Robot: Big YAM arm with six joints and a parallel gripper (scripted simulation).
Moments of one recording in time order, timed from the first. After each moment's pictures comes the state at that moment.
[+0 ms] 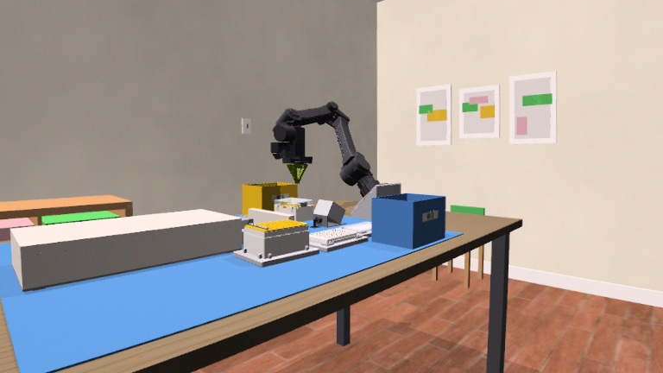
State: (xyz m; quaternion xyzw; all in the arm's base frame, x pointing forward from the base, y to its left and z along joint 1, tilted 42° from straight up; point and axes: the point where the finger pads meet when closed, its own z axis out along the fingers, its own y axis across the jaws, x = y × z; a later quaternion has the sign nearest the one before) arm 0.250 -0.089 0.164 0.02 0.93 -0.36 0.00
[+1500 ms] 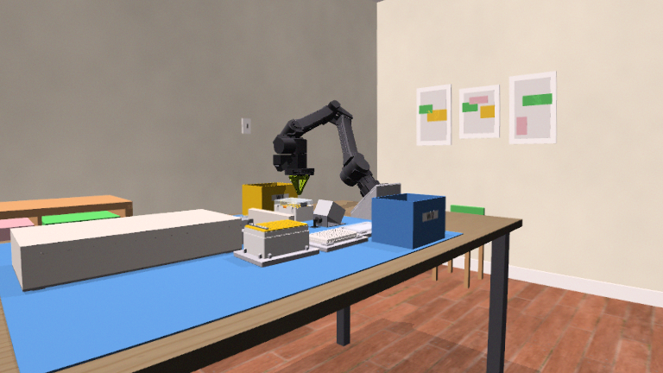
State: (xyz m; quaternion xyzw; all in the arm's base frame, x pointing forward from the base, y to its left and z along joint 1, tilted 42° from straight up) arm 0.239 -0.118 0.132 0.02 0.93 -0.36 0.00
